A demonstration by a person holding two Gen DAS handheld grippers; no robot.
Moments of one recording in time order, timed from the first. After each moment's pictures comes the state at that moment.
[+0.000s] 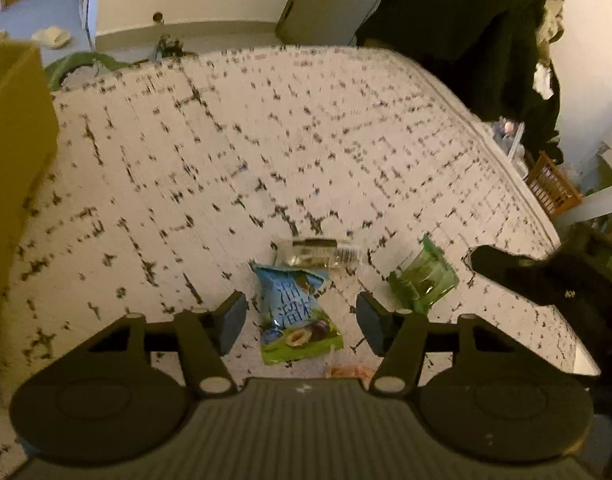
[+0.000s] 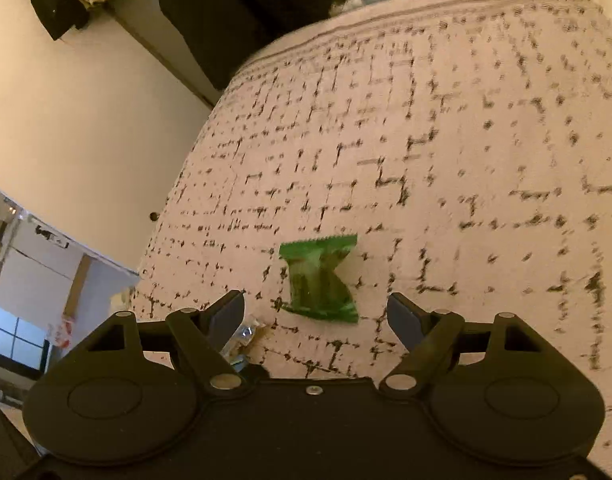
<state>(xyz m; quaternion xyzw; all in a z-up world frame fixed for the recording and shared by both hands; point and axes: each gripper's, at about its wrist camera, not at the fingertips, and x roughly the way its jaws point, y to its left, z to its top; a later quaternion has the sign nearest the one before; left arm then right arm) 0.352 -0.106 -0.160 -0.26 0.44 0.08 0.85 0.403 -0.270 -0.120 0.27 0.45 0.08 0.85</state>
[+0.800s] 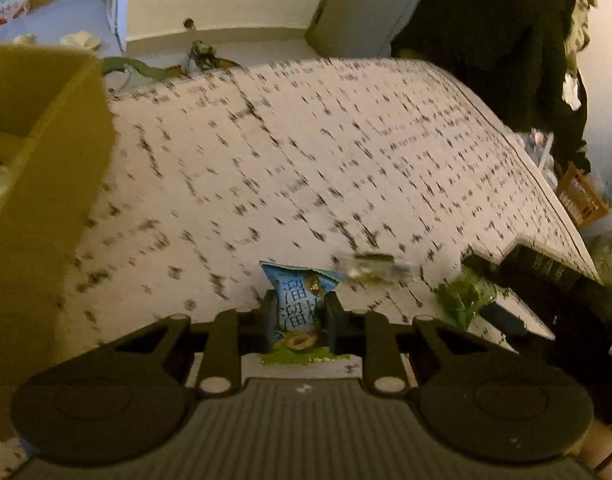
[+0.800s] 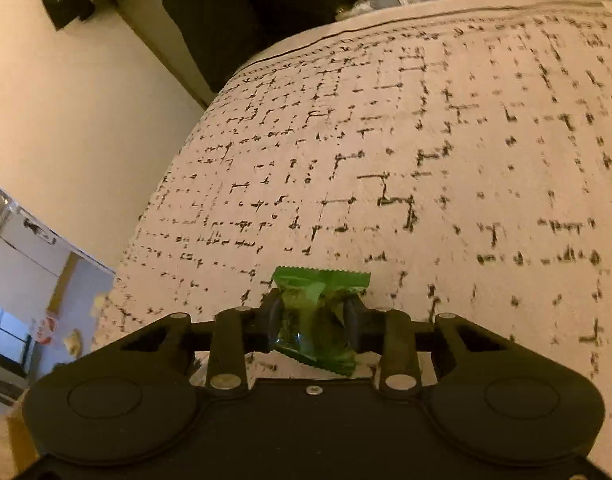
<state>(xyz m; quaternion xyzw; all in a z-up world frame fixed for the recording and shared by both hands) 0.337 -0.075 -0.149 -0.25 0.44 0.13 0.85 0.427 -0.263 -0.138 0.24 0.44 0.07 0.87</state>
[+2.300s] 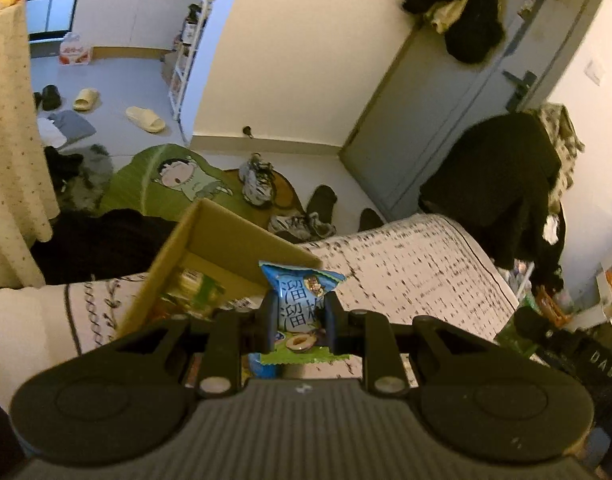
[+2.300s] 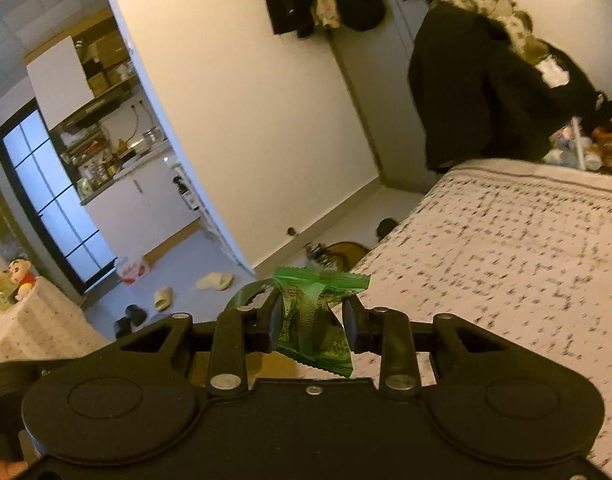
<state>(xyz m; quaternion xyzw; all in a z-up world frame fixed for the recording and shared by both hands) 0.183 0.044 -0.005 -0.29 0.30 0.19 0.89 0.290 -0.160 0.025 0.12 0.29 0.28 0.91</state>
